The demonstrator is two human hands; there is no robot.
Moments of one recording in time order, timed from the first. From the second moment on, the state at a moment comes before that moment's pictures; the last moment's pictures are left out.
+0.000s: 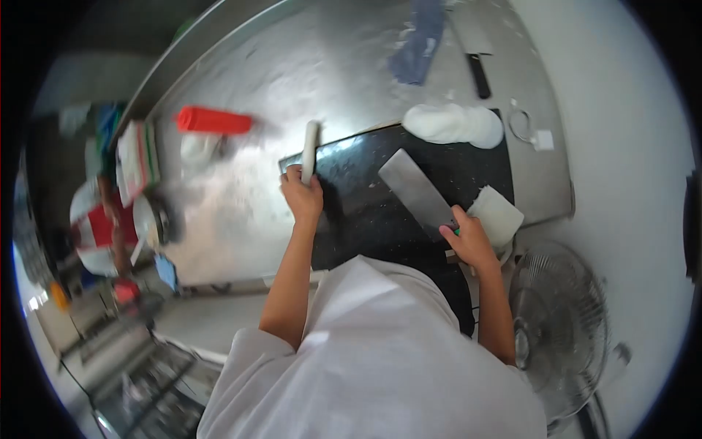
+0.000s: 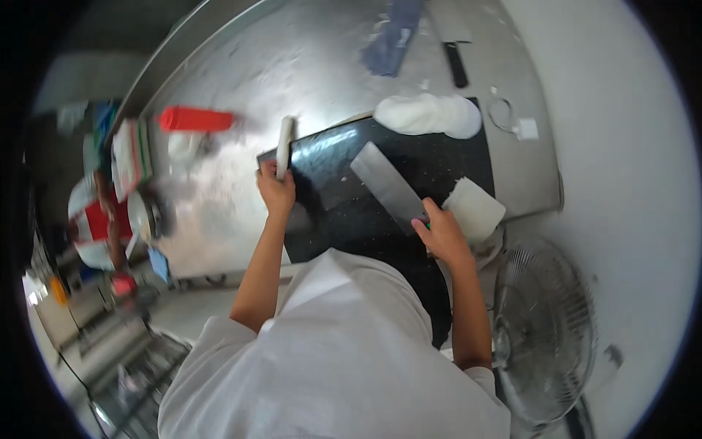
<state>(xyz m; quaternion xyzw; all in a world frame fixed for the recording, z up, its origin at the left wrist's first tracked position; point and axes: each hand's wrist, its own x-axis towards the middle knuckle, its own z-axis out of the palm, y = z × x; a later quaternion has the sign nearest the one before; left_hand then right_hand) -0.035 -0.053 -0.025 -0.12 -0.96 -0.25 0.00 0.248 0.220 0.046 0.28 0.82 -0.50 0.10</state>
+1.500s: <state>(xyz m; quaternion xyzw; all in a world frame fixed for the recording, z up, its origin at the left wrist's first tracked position) 0.036 -0.015 0.011 -0.61 -0.71 0.07 -0.35 0.376 -0.111 0.061 0.67 0.63 -0.36 -0.16</state>
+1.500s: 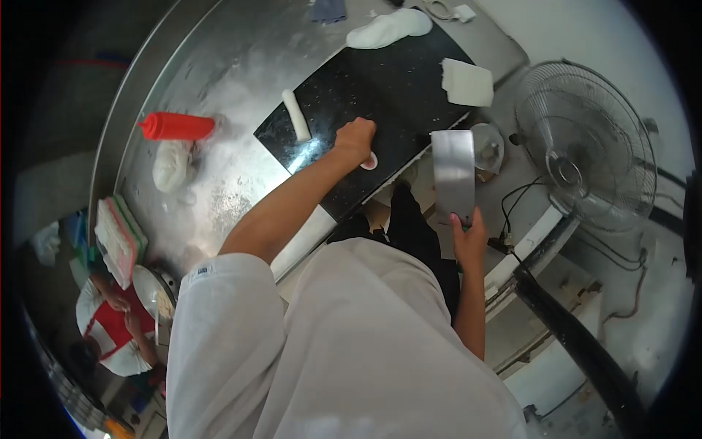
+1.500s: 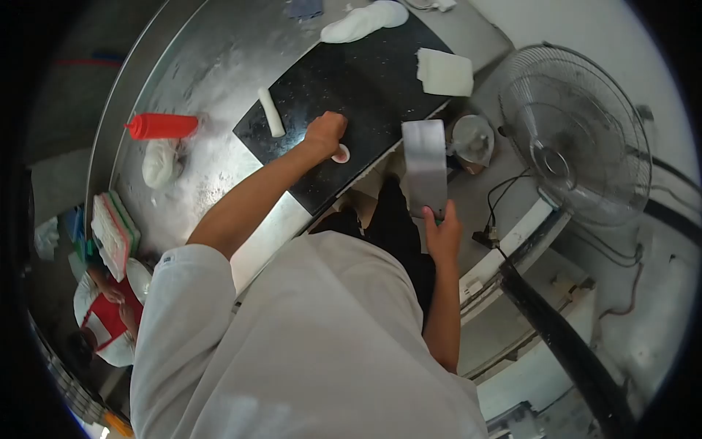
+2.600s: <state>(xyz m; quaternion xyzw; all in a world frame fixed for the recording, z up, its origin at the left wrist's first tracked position) 0.075 -0.008 -0.011 -0.75 -0.57 -0.19 -0.30 0.345 0.113 -0.085 0.72 0.55 -0.34 -0.24</state>
